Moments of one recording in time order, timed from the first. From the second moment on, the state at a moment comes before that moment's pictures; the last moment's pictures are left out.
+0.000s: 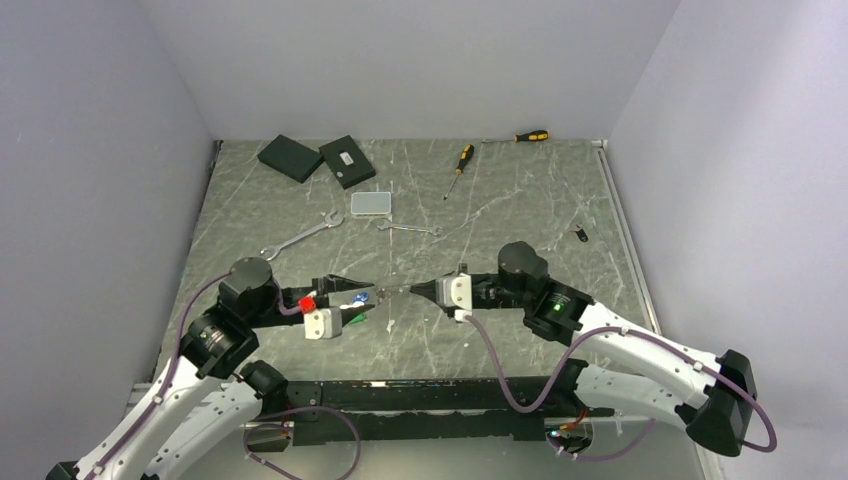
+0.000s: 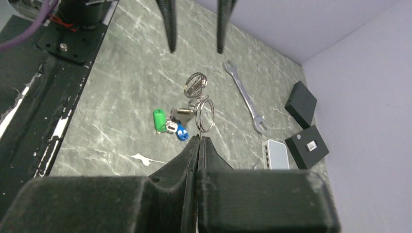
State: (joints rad) left arm -0.62 0.52 0.69 -0.38 0.77 0.71; right arm 0.91 0.92 0.71 0.05 -0.60 -0.67
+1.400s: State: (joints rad) left arm -0.62 0.62 0.67 -0.29 0.70 0.58; right arm 0.98 0.96 0.71 0.06 -0.46 -0.75
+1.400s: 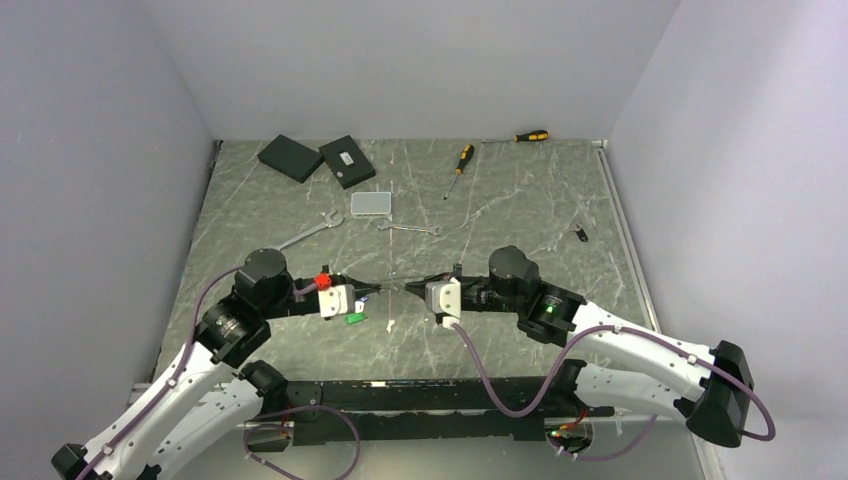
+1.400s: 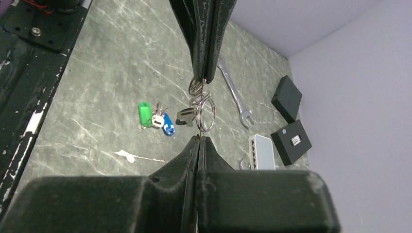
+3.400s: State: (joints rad) left arm -0.62 0.63 0.71 -0.14 0.81 0.59; right arm 1.03 0.90 0.71 -0.01 -0.45 -0.76
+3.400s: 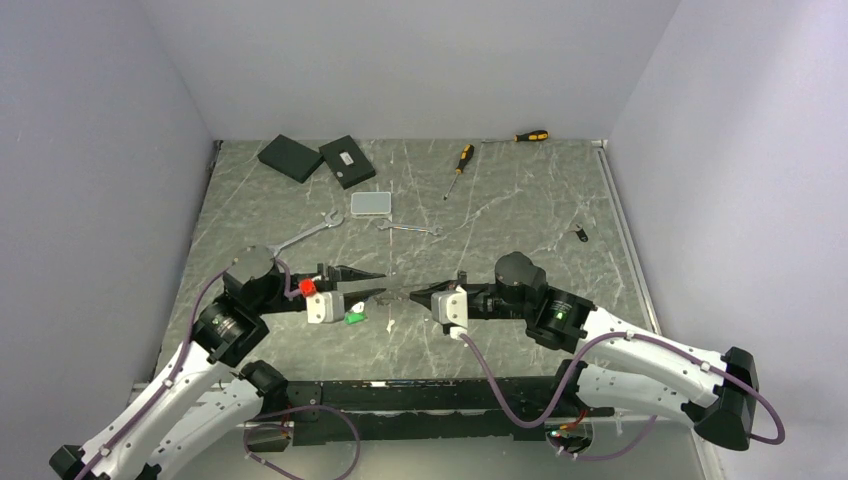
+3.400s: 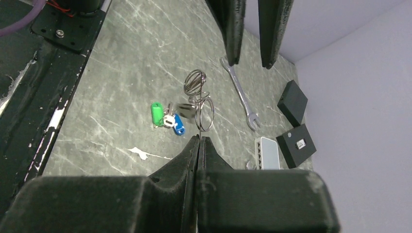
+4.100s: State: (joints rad) left arm -0.62 0.88 0.86 -0.44 1.03 0.78; right arm 1.09 1.01 0.71 -0.13 -0.39 -0.85
